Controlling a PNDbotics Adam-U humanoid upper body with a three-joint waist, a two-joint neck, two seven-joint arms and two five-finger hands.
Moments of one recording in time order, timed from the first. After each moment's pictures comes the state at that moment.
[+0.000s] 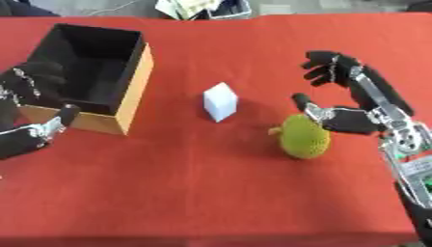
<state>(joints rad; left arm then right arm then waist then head) -0.23 0.25 -0.04 -1.86 -0.23 -0.07 -0.18 -0.27 -0.54 0.07 -1.70 0.11 -0.20 0.22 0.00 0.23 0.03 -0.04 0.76</state>
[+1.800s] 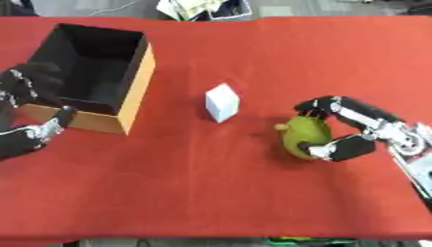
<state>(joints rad) -0.23 0.26 -0.04 -1.86 -0.23 -0.07 -0.18 -0.31 -0.70 0.20 -1.53 0.30 -0.24 0.46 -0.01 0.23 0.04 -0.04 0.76</state>
